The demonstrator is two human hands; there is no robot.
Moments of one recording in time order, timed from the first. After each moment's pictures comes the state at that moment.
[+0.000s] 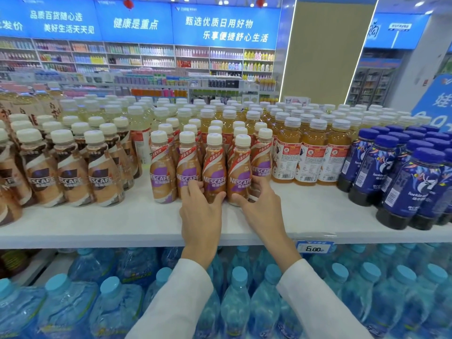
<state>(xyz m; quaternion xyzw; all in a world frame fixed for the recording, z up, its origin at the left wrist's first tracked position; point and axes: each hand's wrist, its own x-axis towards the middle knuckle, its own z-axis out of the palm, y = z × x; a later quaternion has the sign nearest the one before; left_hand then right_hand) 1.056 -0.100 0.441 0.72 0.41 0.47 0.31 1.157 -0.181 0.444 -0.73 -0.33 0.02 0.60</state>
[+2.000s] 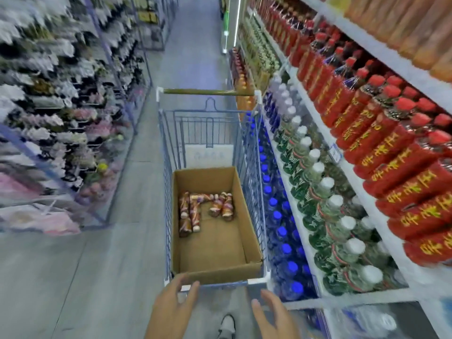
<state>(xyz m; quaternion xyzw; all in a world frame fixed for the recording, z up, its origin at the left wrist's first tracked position) 0.276 -0.245 0.168 0.13 0.84 0.41 0.32 0.461 -0.125 0.164 -0.60 -0.63 0.48 0.10</state>
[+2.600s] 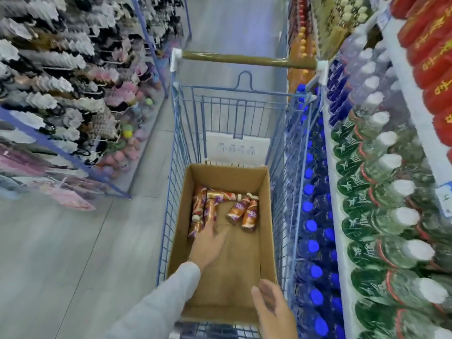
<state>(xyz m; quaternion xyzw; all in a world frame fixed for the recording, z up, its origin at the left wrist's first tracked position) 0.116 -0.010 0.050 0.08 0.85 0.33 0.40 0.325 0.038 0.104 -0.59 -0.56 0.58 -0.03</state>
